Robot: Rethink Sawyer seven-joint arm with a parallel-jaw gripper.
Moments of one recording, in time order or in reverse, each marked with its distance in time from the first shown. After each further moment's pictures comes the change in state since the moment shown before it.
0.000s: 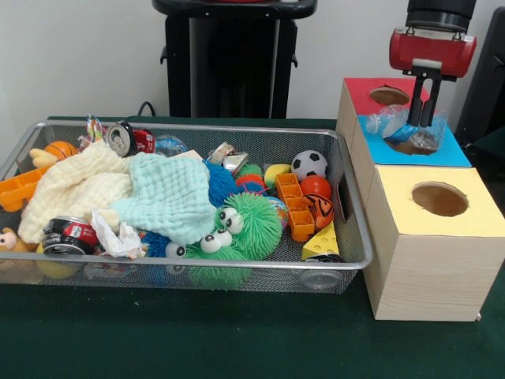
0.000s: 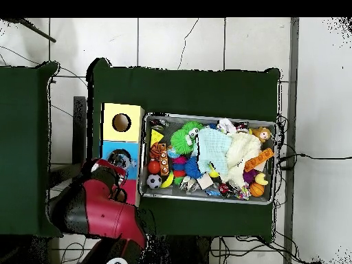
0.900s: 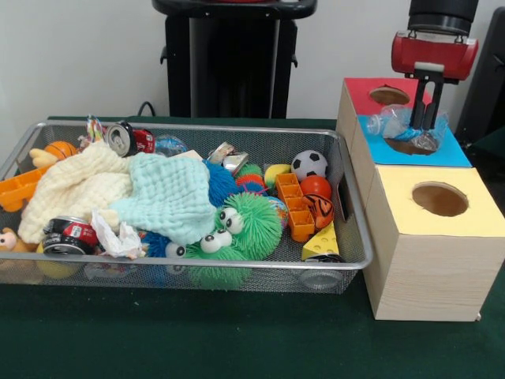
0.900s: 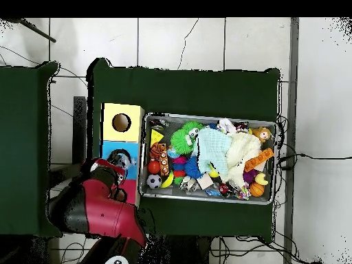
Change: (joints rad) arm -0.004 0.002 0.011 0.000 0.000 -0.010 0.000
